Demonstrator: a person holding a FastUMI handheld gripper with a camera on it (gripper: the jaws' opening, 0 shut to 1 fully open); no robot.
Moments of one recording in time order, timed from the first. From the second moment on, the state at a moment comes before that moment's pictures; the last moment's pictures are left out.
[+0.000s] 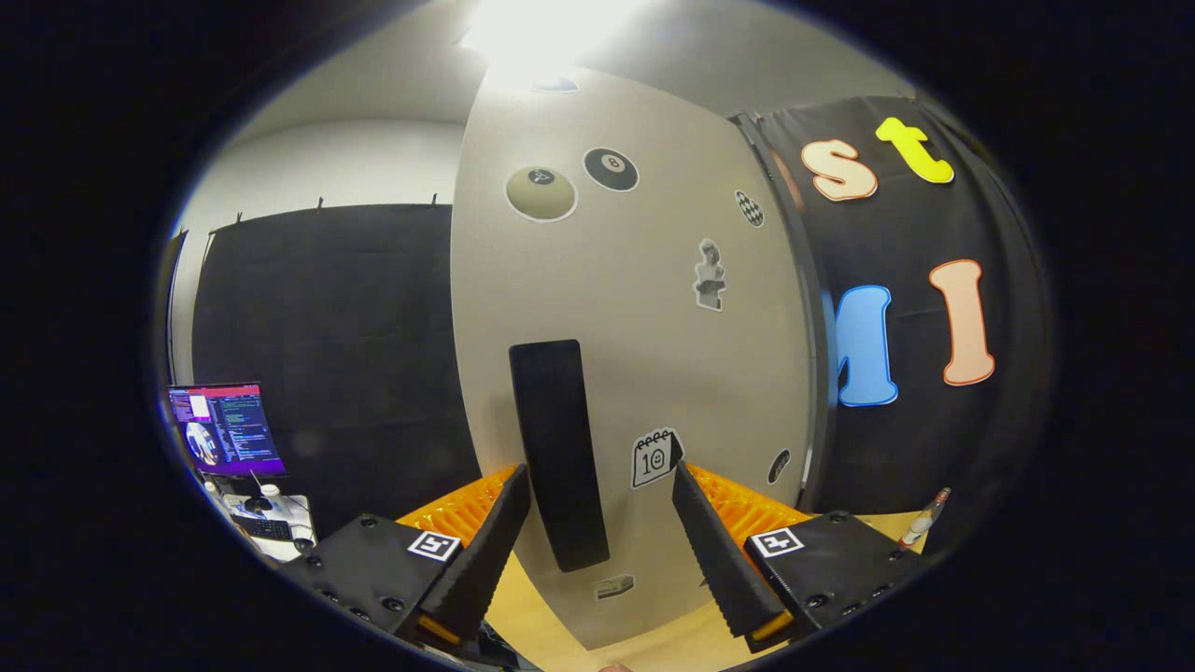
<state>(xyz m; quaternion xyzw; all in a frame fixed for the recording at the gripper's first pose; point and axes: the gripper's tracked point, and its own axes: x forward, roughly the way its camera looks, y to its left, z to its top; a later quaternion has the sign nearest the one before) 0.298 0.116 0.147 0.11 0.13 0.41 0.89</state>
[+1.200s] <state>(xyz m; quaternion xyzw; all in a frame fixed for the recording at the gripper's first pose) 0.392 0.268 0.131 0.05 0.11 0.30 0.95</state>
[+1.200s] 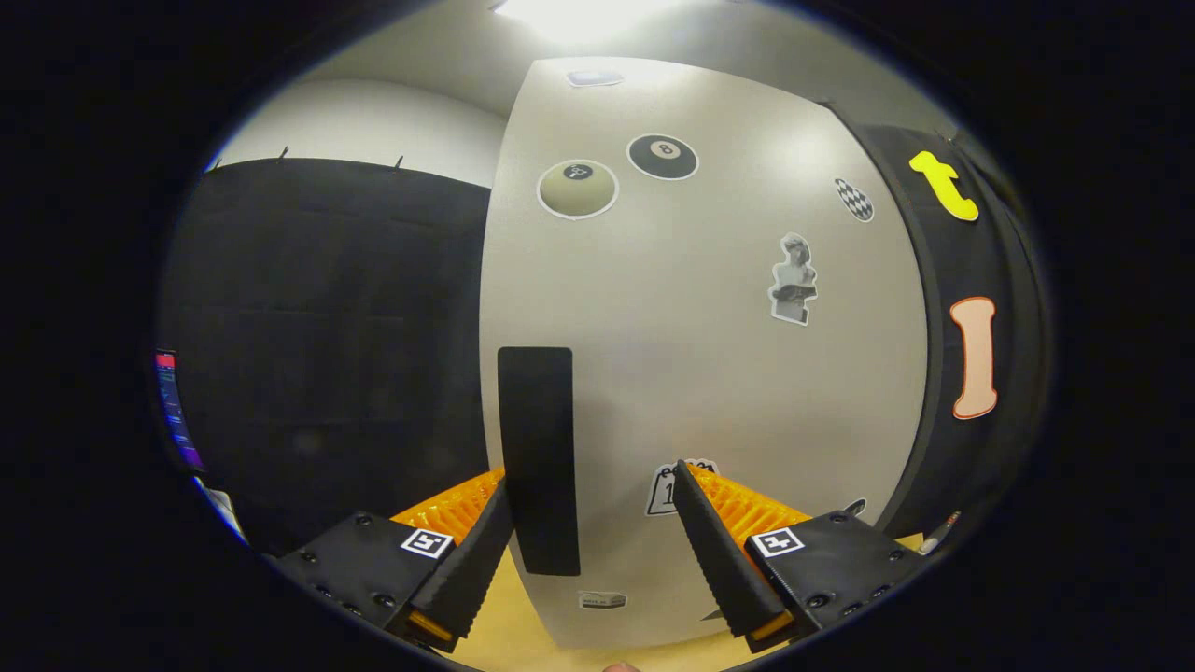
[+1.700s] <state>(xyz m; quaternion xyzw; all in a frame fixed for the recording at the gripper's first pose) 0.378 0.268 0.131 0.09 0.13 0.25 0.96</state>
